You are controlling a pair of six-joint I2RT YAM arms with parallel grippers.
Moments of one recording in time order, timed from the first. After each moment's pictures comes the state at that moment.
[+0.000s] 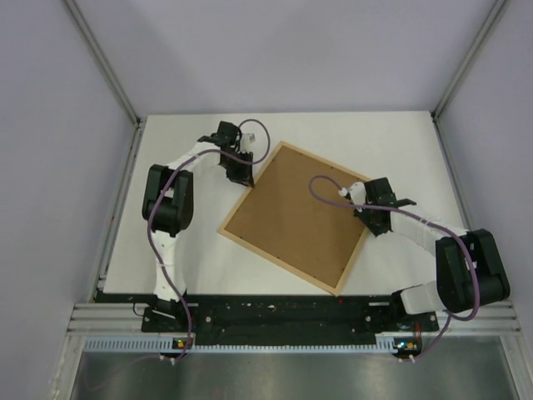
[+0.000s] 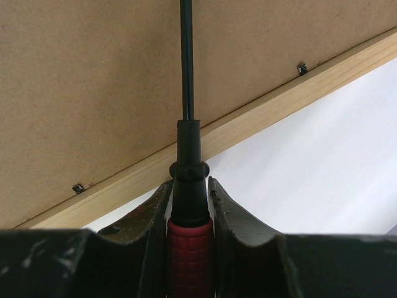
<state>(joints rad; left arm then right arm) -0.28 2.17 1.67 -0.64 0.35 -0.11 0.25 1.39 0.68 -0.40 0.15 -0.49</state>
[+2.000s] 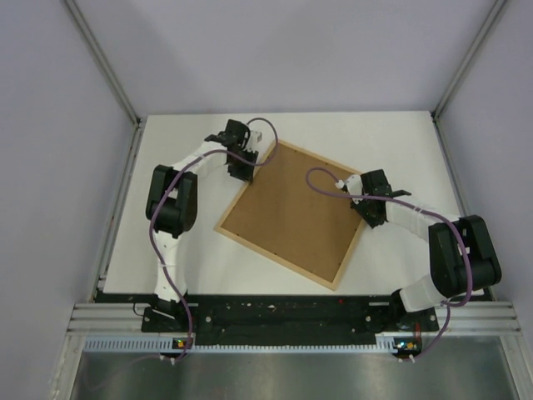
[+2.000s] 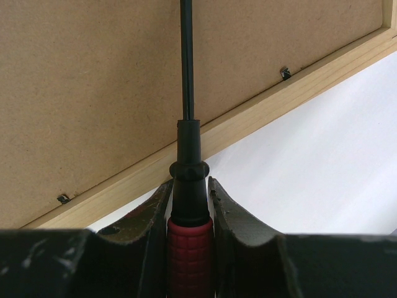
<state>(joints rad) -0.33 2.17 1.70 -0.62 0.18 0.01 0.25 1.50 0.77 -0.37 0.15 -0.49</state>
